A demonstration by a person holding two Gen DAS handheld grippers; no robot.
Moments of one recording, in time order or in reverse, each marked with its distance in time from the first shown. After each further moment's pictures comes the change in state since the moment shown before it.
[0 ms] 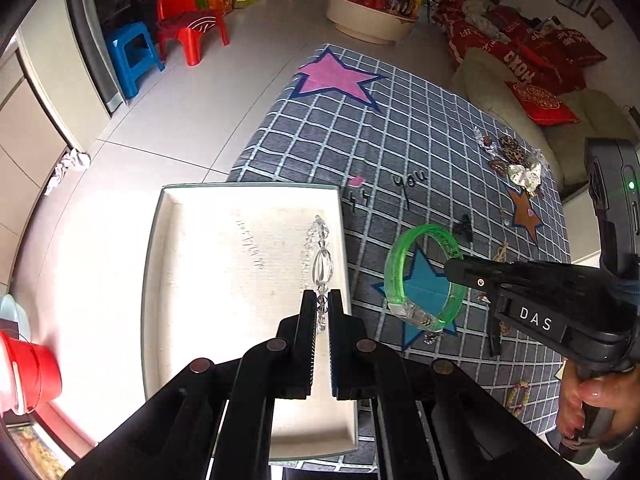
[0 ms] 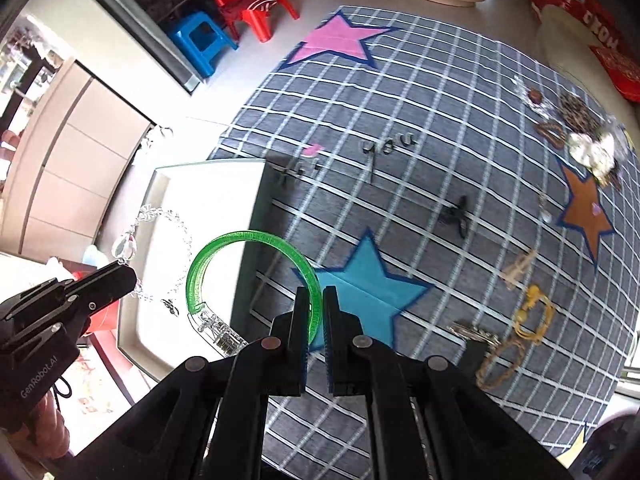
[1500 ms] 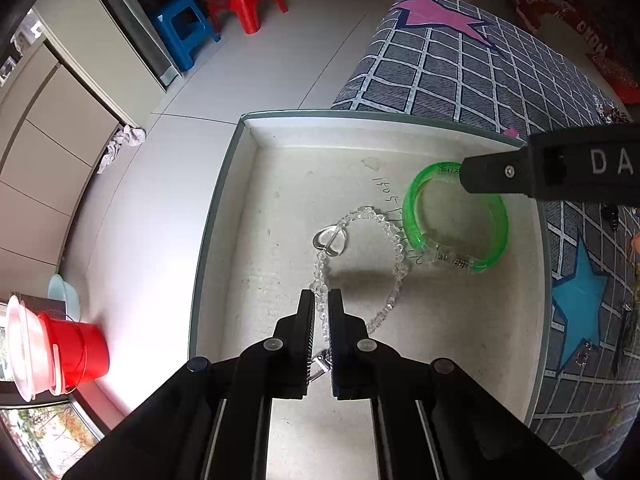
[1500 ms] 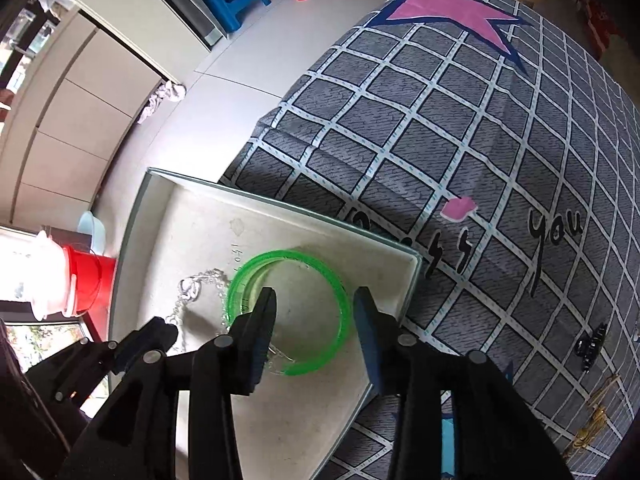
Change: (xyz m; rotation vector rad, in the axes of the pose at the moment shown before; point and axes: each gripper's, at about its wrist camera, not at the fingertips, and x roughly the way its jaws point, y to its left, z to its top) left arm 0.091 0.045 -0.015 -0.015 0.102 0.268; right arm 0.119 0.061 0.071 -0.058 0.111 0.036
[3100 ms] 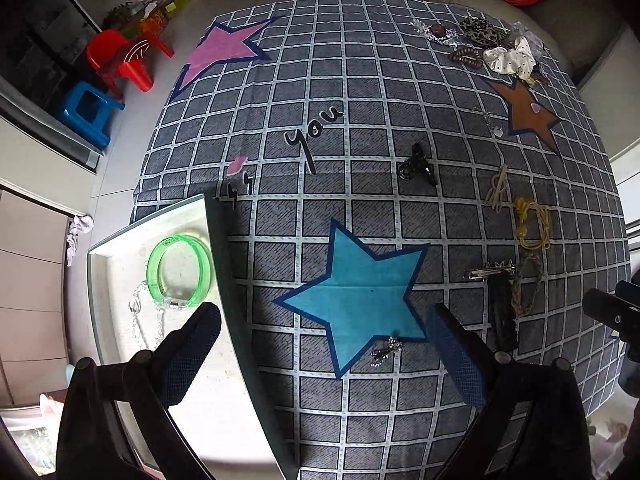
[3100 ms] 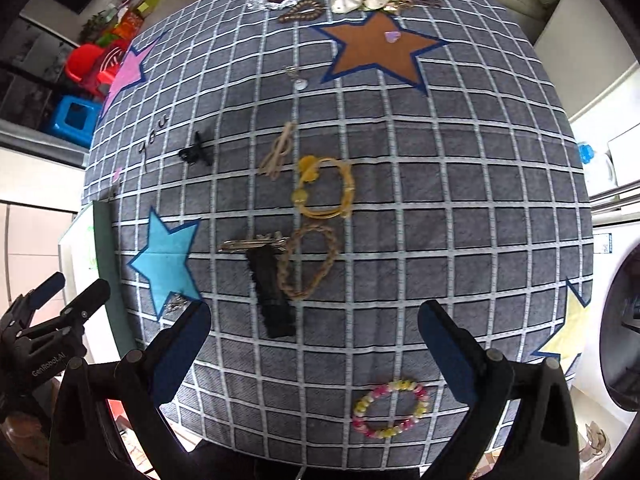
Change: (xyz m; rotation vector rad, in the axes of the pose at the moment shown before) left arm -0.076 -0.229 0.007 0.367 0.031 -0.054; right arm -0.152 -0.249 -0.234 0.628 -0.068 -0.169
